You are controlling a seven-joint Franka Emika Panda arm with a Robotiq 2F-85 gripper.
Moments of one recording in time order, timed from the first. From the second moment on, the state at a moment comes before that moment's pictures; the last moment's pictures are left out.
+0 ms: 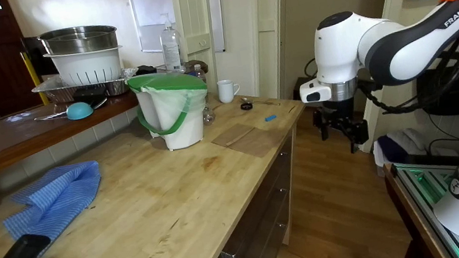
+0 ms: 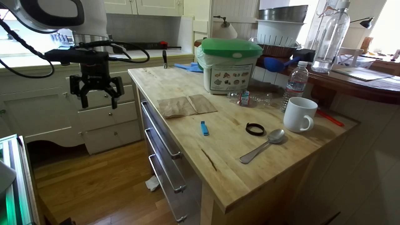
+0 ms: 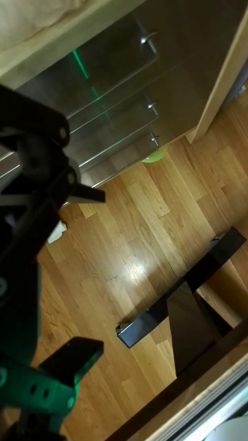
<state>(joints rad) 0.02 -0.44 -0.16 -2.77 -0.31 2.18 -0.74</state>
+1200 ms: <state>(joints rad) 0.13 -0.18 0.09 -2.76 -0.43 2.37 -0.61</state>
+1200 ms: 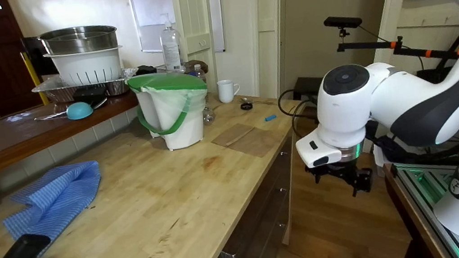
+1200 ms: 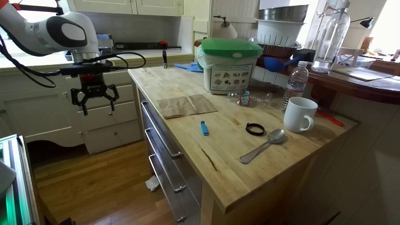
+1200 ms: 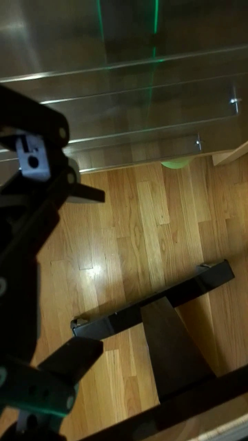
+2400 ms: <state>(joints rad) 0.20 0.36 0.11 -2.66 -1.33 2.58 0.31</state>
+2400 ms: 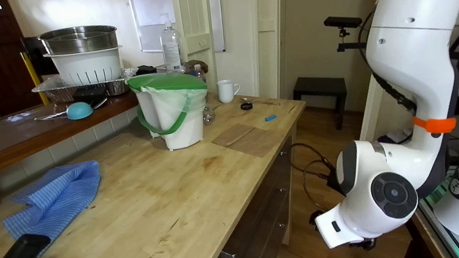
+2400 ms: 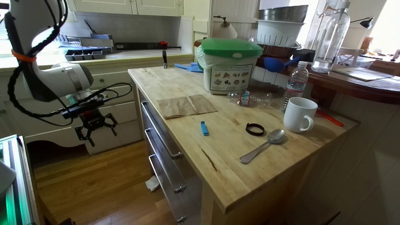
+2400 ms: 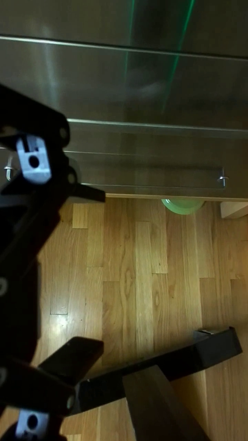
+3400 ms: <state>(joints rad) 0.15 0.61 0.03 -2.45 -1.80 2.67 0.45</state>
